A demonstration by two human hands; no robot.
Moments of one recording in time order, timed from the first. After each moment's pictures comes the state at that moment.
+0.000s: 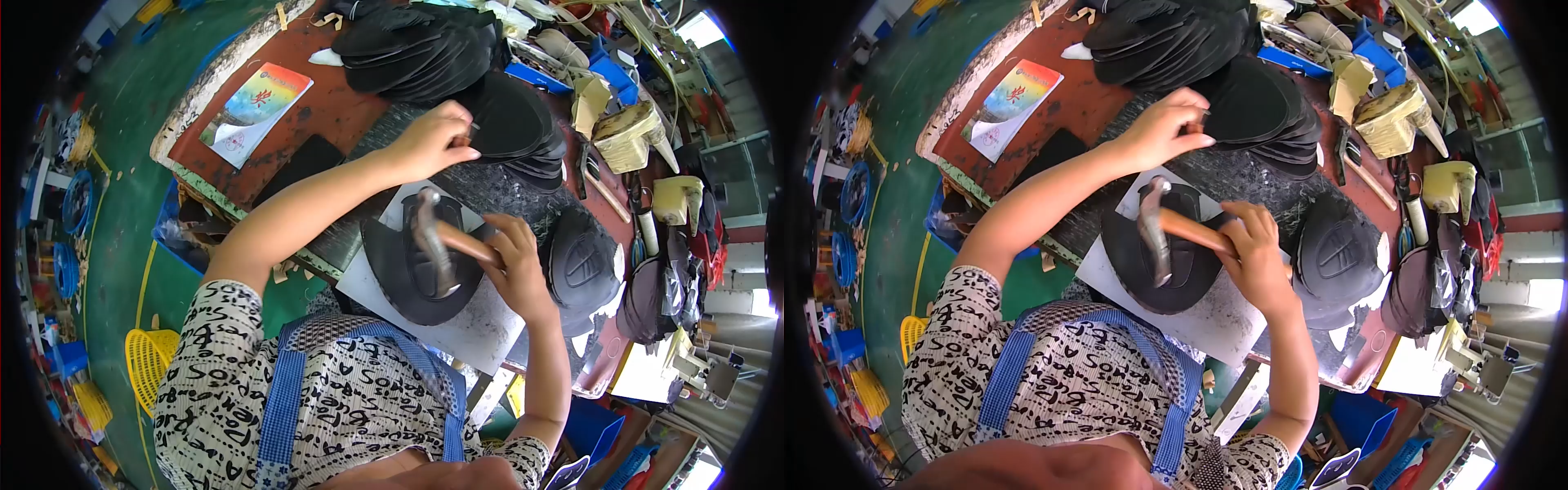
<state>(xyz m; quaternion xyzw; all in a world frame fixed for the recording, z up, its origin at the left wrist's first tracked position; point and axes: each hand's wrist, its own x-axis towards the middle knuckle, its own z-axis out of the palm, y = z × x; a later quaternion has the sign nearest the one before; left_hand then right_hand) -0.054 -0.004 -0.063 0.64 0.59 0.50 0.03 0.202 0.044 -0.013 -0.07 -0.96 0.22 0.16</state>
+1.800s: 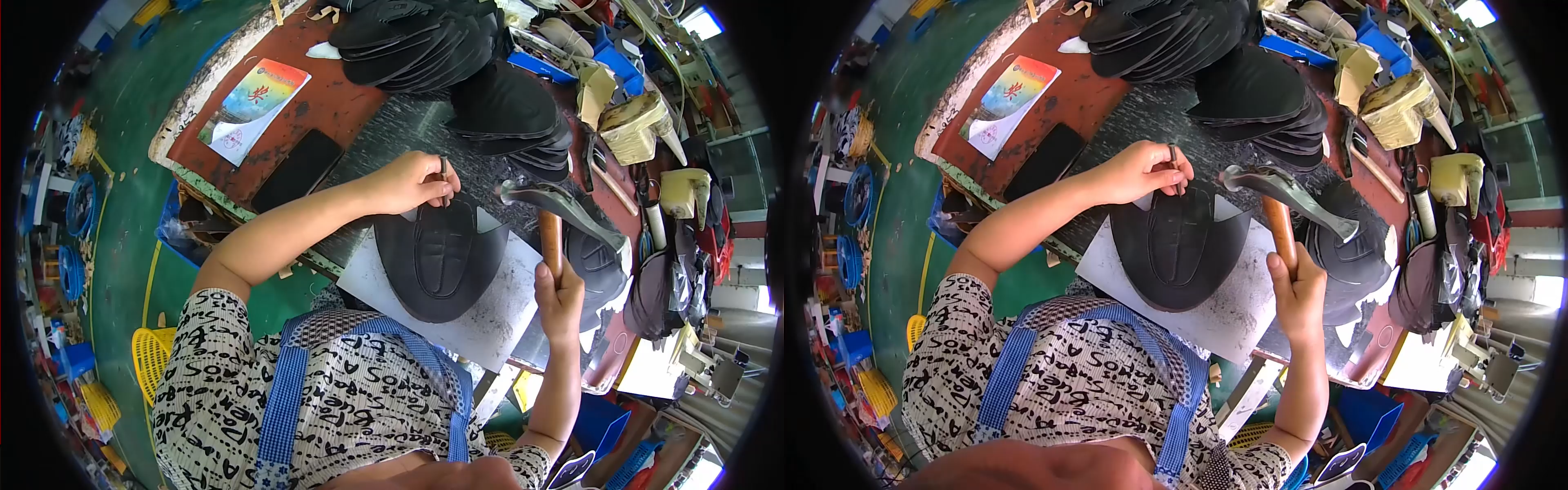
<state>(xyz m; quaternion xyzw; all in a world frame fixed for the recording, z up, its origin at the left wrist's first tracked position) -0.029 -0.059 -0.064 0.48 0.56 0.48 0.48 0.265 0.038 -0.003 -0.37 -0.82 0.40 0.18</state>
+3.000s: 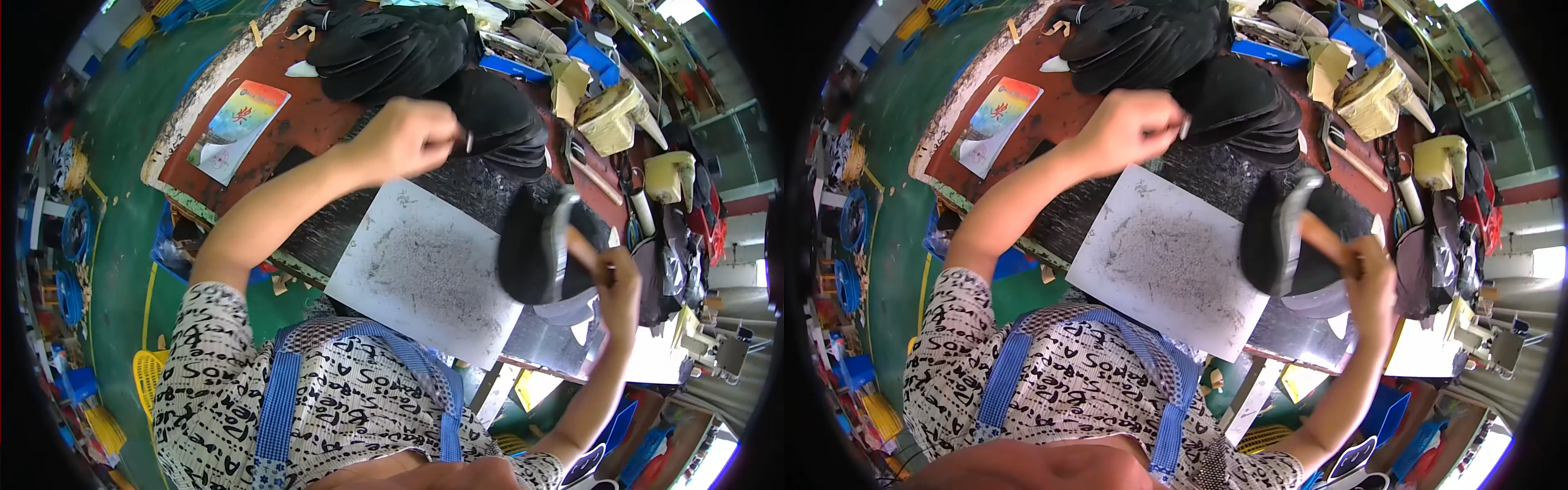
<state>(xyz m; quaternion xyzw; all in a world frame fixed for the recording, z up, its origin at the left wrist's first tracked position) -0.049 -0.023 0.002 0.71 0.55 0.43 0.03 0.323 0.106 0.058 -0.30 -0.92 0.15 0.20</state>
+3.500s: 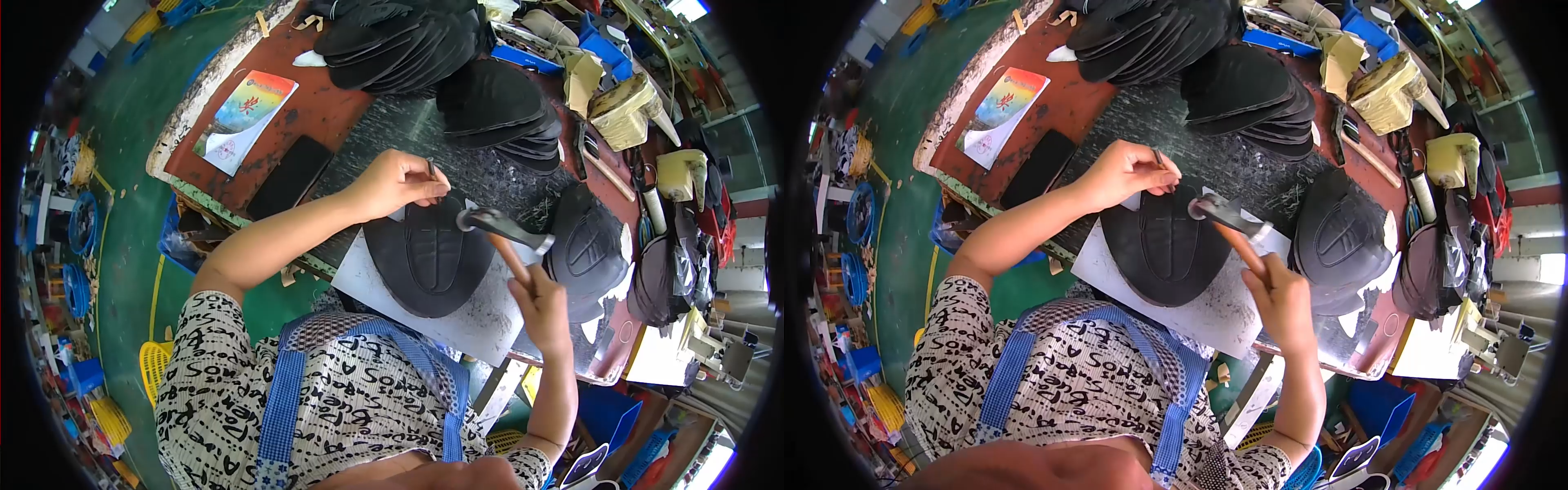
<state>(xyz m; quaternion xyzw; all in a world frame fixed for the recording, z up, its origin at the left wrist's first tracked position) -0.018 -0.068 -0.062 0.45 0.55 0.54 0.45 0.280 0.021 -0.002 -0.34 -0.88 0.33 0.08</state>
